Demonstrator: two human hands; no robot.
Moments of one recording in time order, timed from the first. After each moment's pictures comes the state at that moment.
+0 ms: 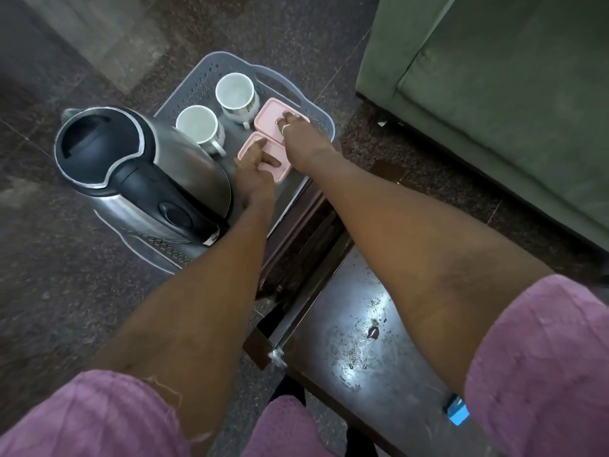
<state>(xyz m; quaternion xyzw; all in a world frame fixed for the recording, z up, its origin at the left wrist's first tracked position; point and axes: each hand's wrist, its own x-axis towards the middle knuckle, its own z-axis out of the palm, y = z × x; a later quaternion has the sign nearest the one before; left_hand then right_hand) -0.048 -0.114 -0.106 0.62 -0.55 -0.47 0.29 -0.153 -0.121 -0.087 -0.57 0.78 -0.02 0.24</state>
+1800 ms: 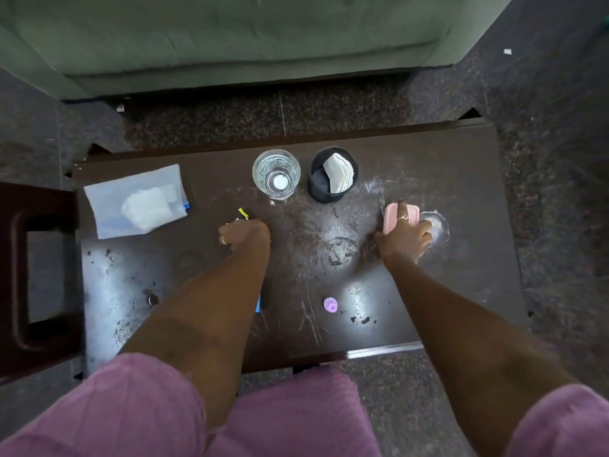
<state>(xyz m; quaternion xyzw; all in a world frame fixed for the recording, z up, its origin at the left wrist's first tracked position) -0.233 0.373 -0.166 0.63 -0.67 -0.35 -0.18 -0.252 0.613 -0.148 0.26 0.94 -0.13 0.20</state>
